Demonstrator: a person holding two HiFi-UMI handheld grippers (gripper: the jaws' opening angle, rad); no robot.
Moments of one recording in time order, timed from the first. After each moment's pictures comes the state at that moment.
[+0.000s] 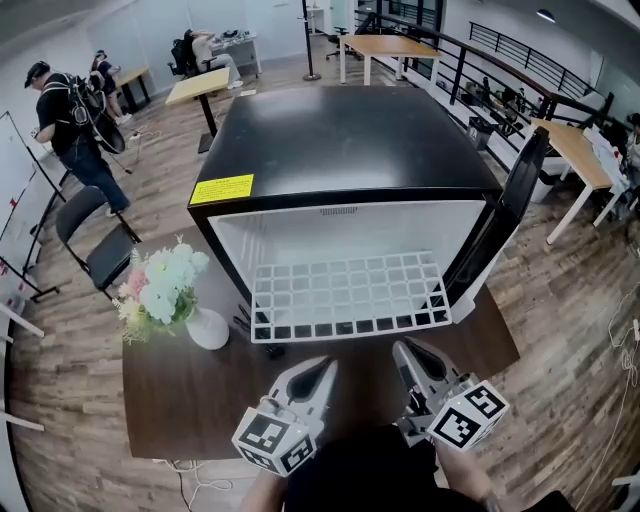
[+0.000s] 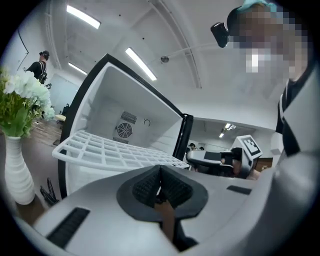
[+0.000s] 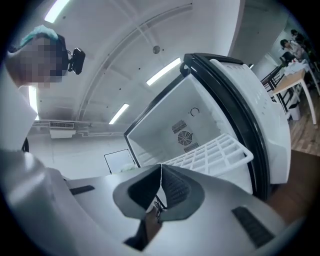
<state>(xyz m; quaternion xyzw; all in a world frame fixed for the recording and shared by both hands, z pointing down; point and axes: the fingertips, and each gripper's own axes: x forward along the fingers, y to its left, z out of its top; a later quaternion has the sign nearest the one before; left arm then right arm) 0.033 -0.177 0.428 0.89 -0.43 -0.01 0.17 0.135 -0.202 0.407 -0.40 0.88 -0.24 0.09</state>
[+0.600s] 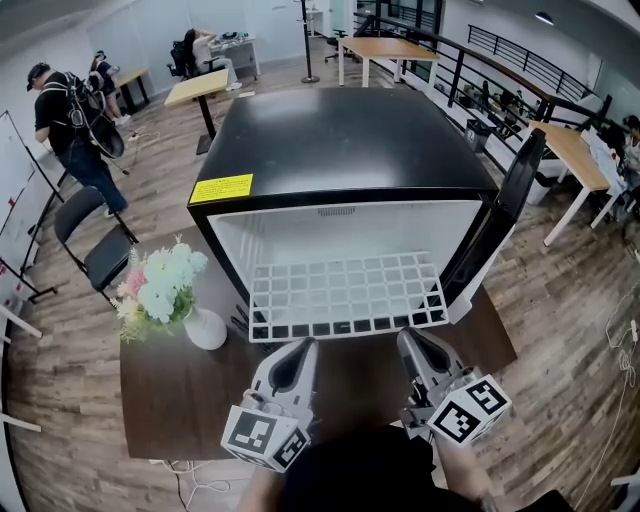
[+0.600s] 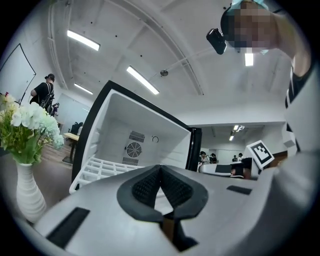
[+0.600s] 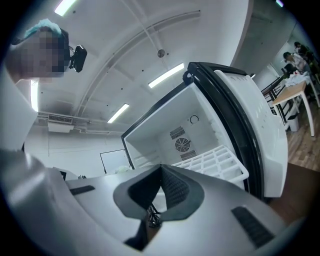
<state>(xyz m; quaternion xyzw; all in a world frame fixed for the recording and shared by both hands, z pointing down) 0.006 -0.194 0.390 0.86 -0.49 -0.05 0.11 0.145 -0.212 0.394 -0.42 0.88 -0.21 0.09</state>
